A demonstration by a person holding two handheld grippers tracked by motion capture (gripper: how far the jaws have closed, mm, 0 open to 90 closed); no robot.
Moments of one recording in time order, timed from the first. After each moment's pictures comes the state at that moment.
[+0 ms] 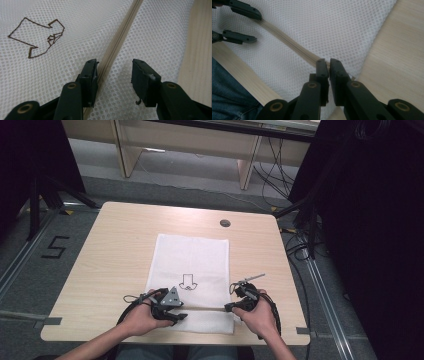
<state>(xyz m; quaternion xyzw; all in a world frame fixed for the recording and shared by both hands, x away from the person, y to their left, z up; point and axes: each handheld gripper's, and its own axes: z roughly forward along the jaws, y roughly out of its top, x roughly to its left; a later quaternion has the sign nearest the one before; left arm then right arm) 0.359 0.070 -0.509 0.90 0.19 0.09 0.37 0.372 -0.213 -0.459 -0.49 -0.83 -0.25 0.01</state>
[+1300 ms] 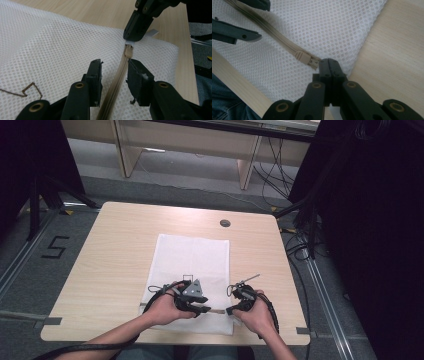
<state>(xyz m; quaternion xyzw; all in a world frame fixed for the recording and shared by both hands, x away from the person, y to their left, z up) 0.380 0.007 -0.495 0.88 0.17 0.05 0.44 0.382 -0.215 -0.478 -0.48 -0.85 -0.21 0.02</state>
